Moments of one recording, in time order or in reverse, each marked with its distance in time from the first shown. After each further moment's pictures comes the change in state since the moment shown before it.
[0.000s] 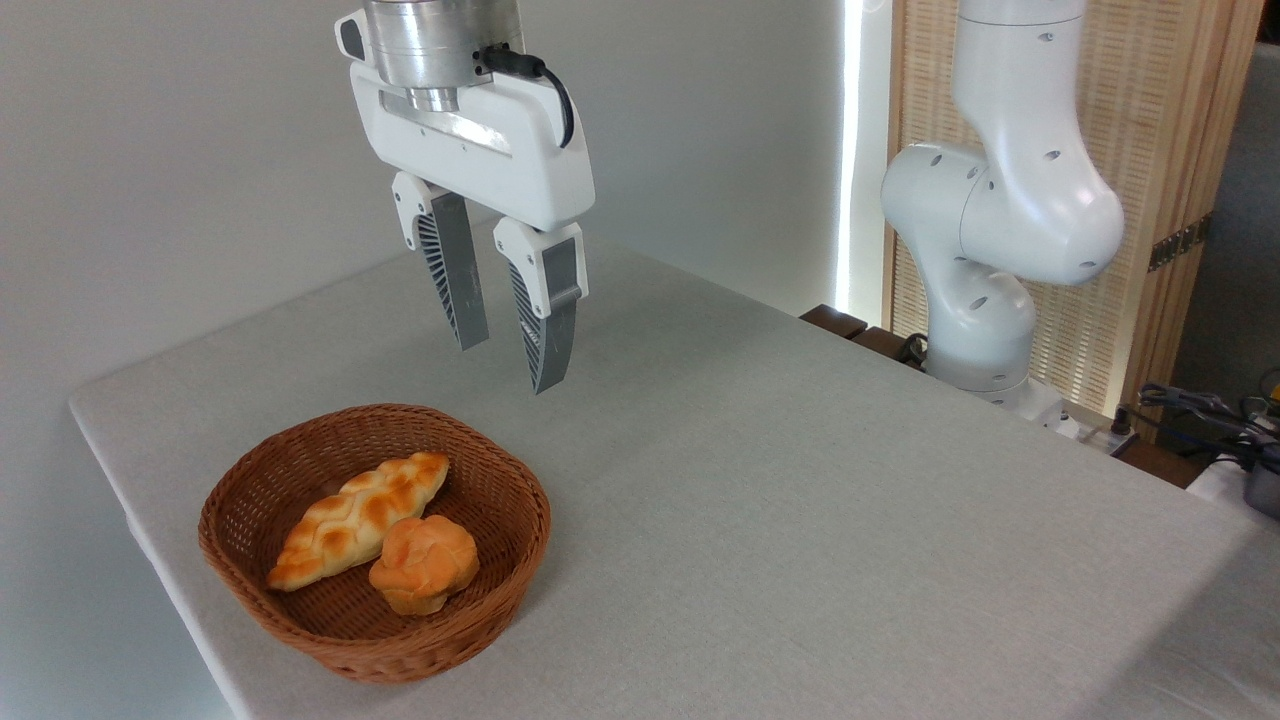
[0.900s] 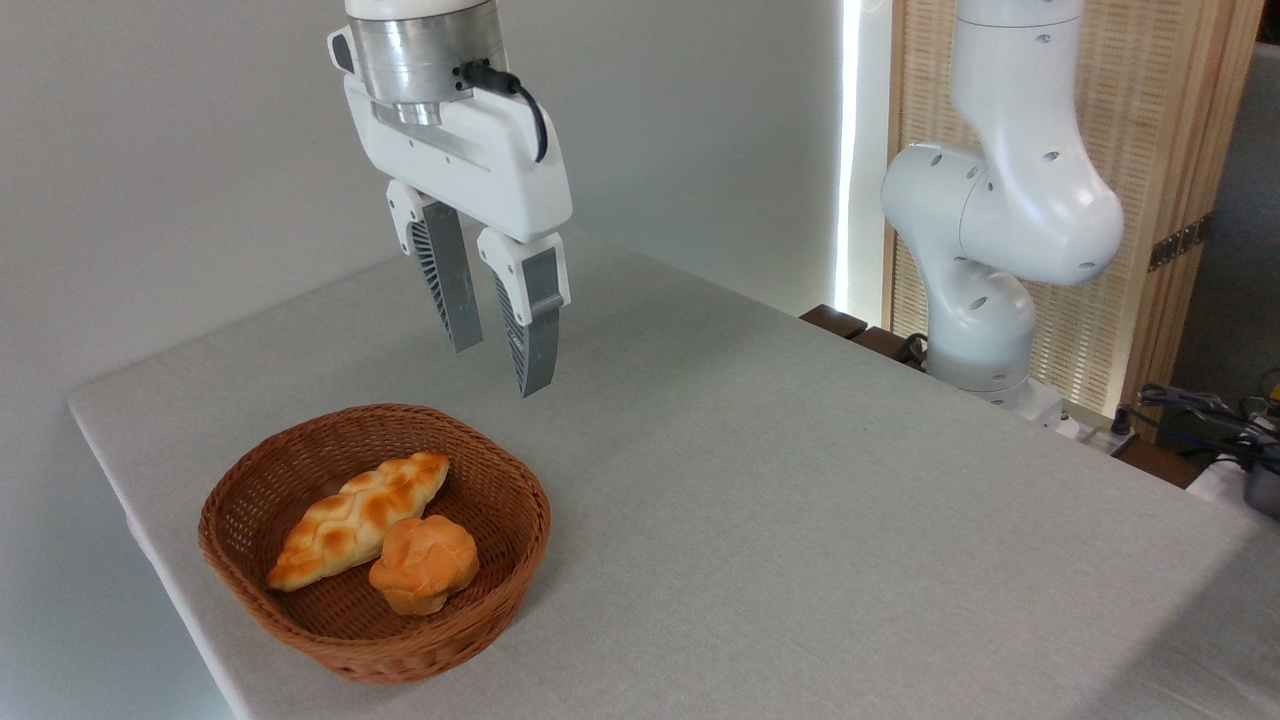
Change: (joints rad) arm -0.007 0.022 -0.027 0.000 0.000 0.001 0.014
